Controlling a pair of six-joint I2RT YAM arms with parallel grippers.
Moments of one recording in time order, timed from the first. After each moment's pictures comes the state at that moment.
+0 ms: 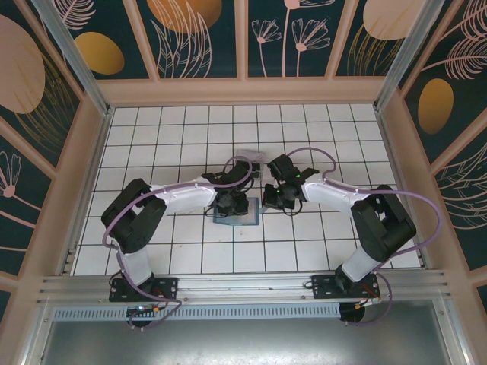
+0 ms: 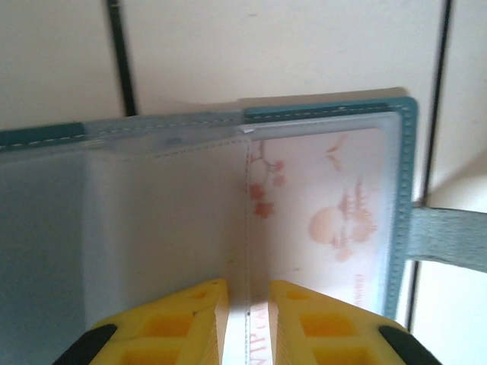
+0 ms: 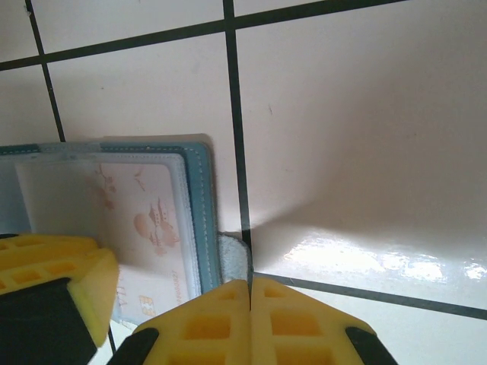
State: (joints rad) left arm -0.82 1.83 1.11 -0.54 0.07 -0.82; right arm 0.64 1.60 0.93 -0.51 -0.21 0.71
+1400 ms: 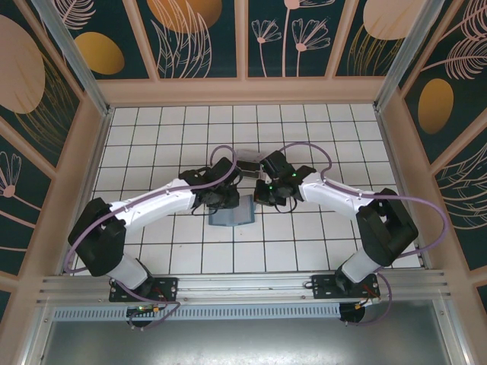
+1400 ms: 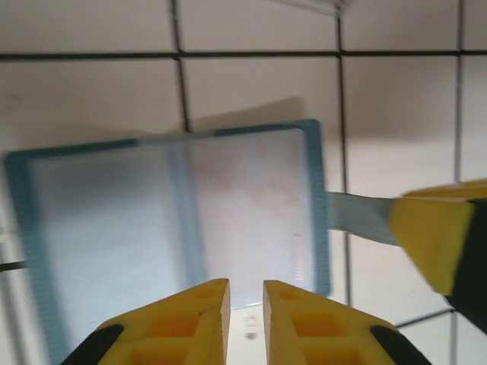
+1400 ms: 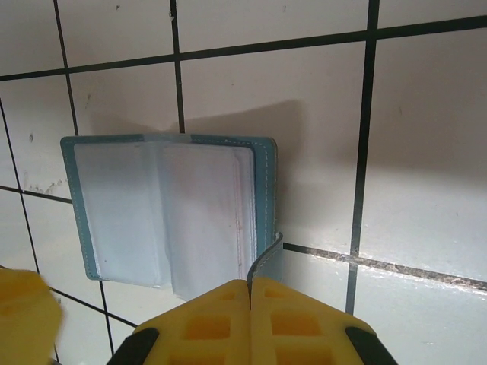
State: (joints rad) left arm -0.82 1.57 1.07 -0.60 0.05 -0.82; right arm 0.72 1.57 1.01 -0.51 -0.24 0.77
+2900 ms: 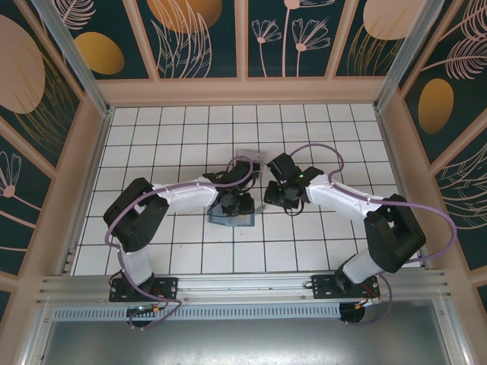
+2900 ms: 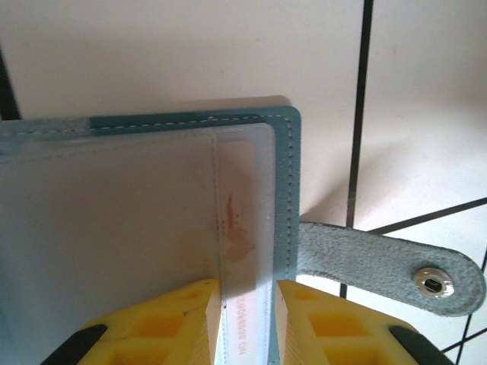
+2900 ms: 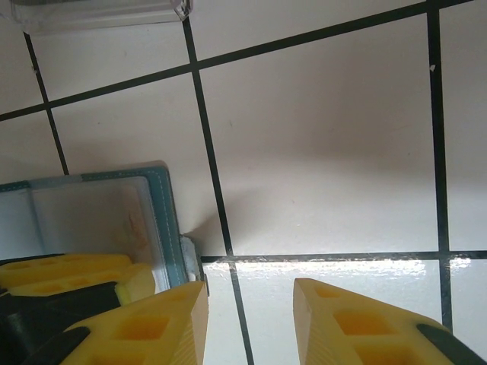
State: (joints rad) left arm -0.82 1.85 1.12 -0.47 0.19 -0.87; right arm 0.68 1.51 0.97 -0.62 -0.05 0.83
